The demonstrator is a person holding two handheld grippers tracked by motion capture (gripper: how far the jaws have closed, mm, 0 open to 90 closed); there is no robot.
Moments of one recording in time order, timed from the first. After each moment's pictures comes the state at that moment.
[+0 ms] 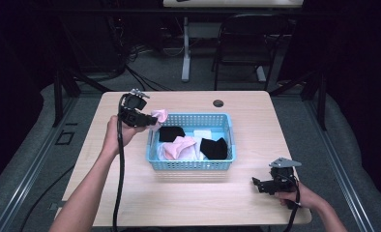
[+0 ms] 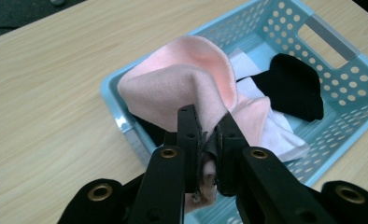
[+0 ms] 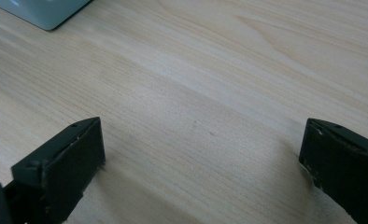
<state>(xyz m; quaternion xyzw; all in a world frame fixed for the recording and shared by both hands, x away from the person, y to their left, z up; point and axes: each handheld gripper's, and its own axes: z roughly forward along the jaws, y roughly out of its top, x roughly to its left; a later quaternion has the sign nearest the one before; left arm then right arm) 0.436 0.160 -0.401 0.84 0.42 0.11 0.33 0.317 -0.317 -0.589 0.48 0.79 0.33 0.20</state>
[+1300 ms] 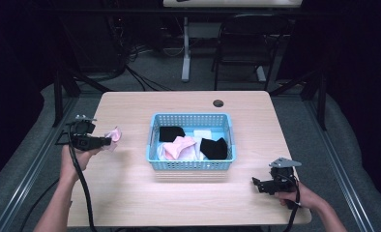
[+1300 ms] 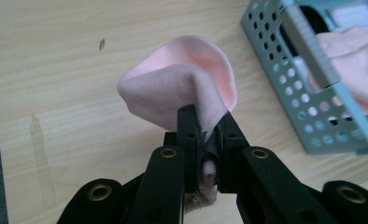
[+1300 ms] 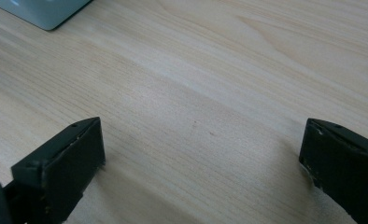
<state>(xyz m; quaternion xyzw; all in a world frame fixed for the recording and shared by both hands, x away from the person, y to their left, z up) 0.400 0.301 -0.476 0.77 0.55 0.11 0.31 0.317 -0.316 -0.589 0.48 0.79 0.33 0.20</state>
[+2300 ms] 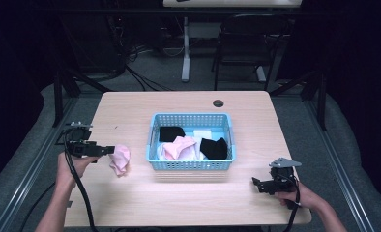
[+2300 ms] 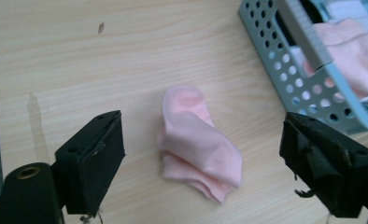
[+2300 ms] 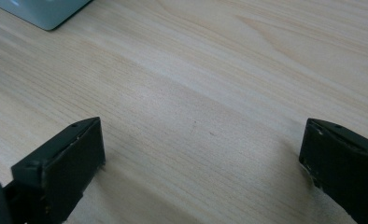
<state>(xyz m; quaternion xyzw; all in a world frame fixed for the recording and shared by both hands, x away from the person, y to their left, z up) 0.382 0.304 -0.471 0.76 0.55 0.11 0.32 0.316 -0.316 -0.589 0.48 0.79 0.33 0.20</state>
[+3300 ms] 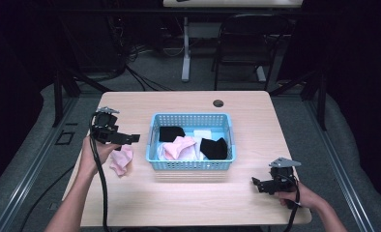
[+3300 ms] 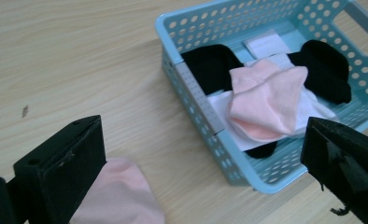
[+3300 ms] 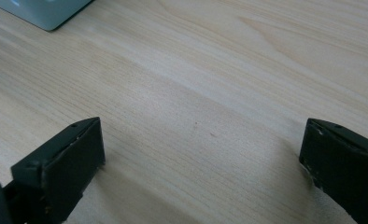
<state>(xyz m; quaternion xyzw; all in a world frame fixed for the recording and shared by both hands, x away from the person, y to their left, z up) 0.401 0.225 -0.435 0.79 0.48 0.11 0.36 0.317 -0.316 -0.589 0.48 0.79 0.33 0.20</state>
